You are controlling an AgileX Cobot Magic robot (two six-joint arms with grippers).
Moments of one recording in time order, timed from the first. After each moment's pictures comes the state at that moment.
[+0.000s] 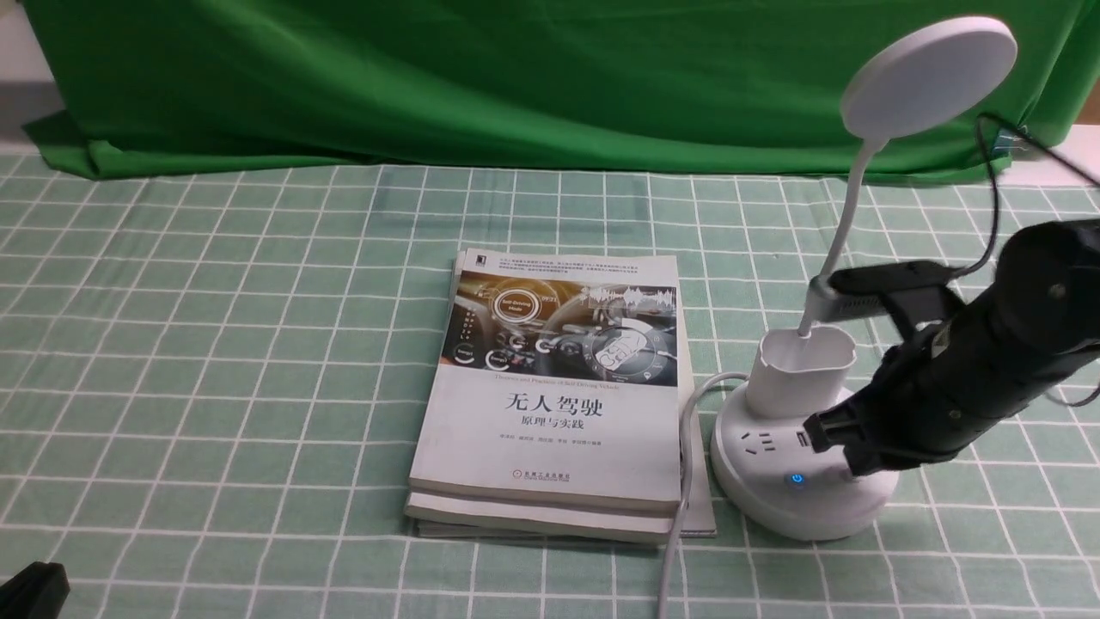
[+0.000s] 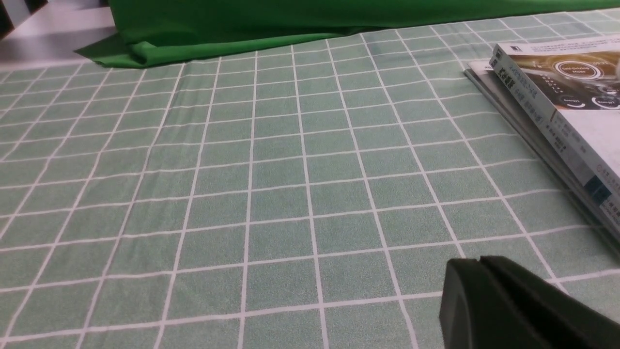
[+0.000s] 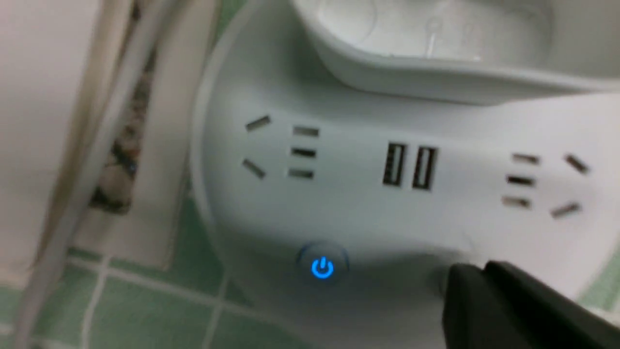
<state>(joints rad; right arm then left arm) 0.29 1.63 -0.98 0.09 0.74 -0.06 0.02 0.00 0.01 -0.22 0.31 0.39</state>
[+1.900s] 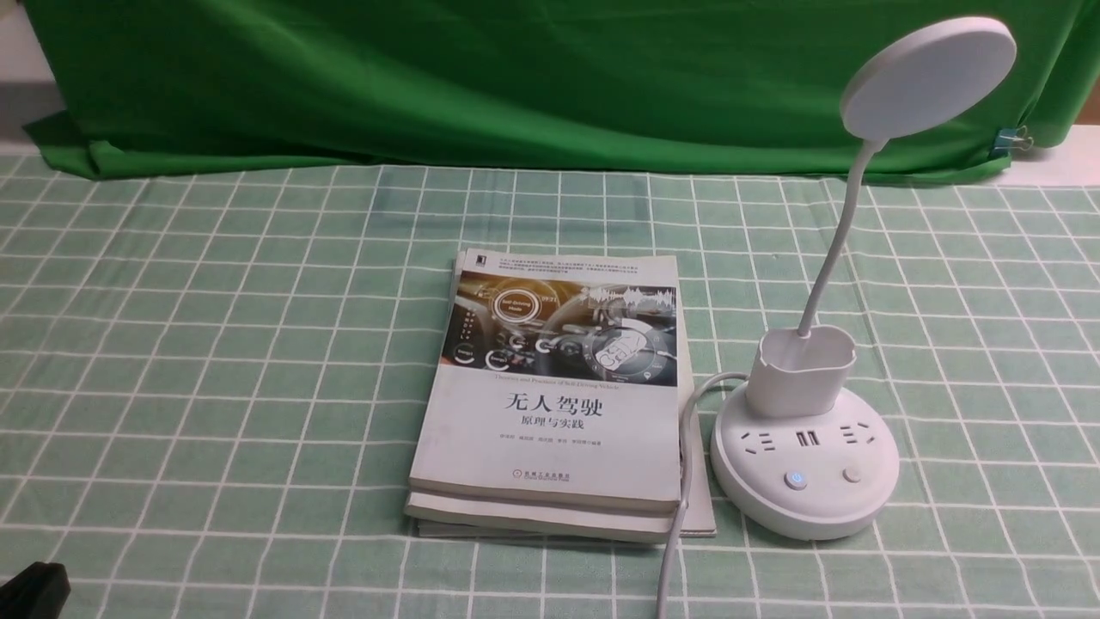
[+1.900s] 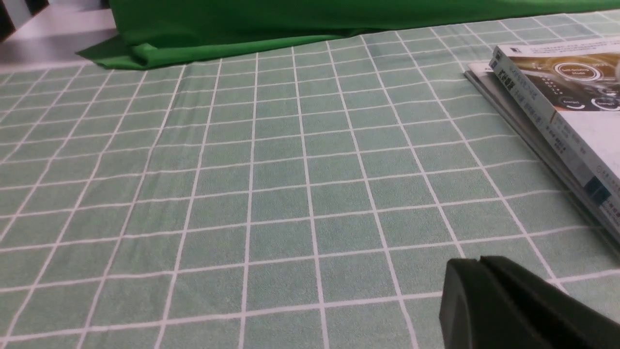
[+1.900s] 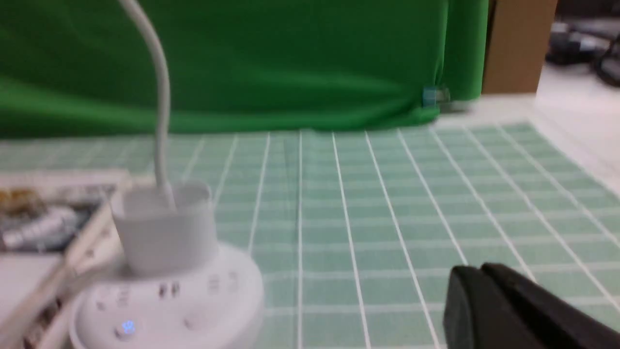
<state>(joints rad) -0.05 0.00 0.00 0.01 0.23 -0.05 0.02 0.00 0.01 -0.22 0.31 0.39</state>
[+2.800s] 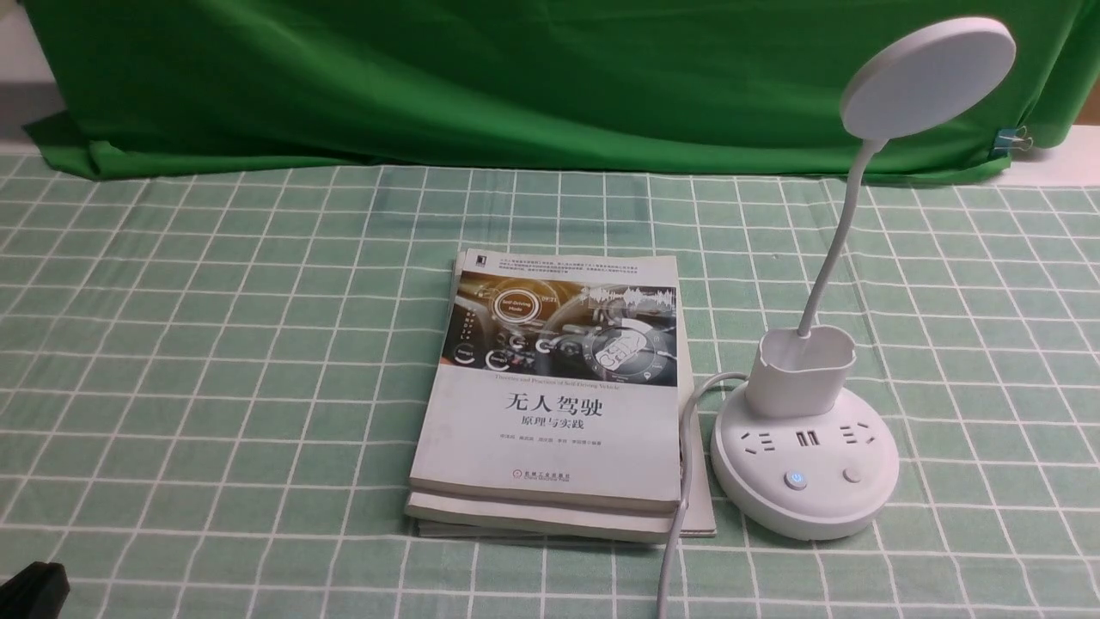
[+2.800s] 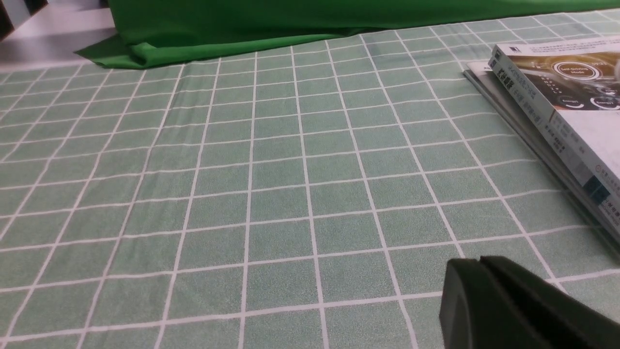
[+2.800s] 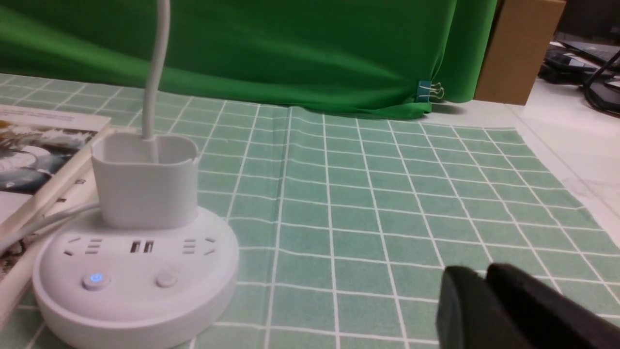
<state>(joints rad) -0.05 0.00 0.00 0.00 0.24 -0.18 0.02 0.00 0.01 -0.22 0.31 0.39</state>
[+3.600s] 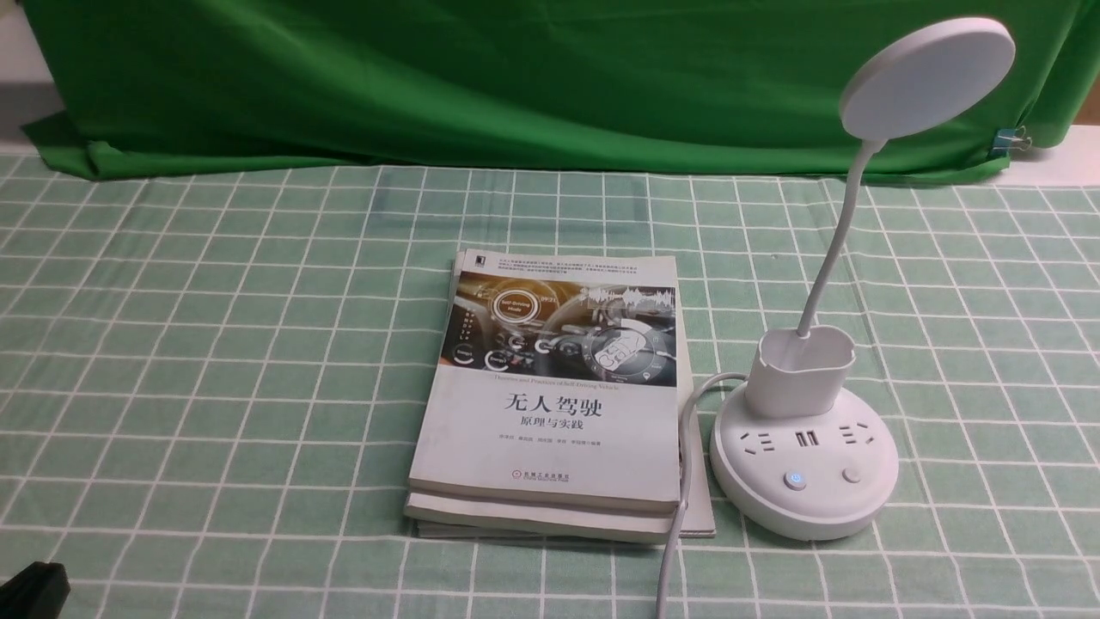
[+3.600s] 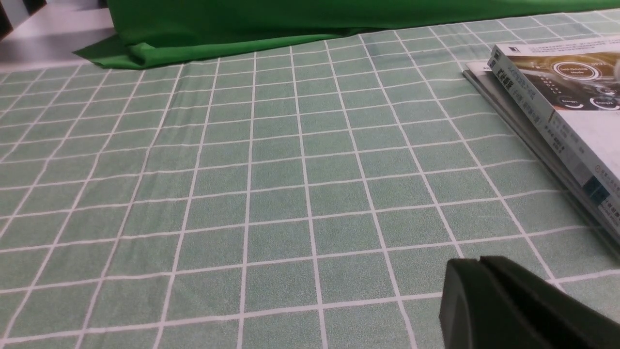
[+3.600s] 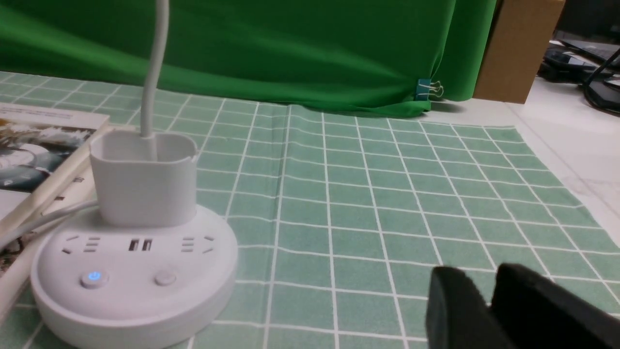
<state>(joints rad) -0.05 0.00 0.00 0.00 0.24 -0.18 0.02 0.00 0.01 -0.22 0.31 0.39</state>
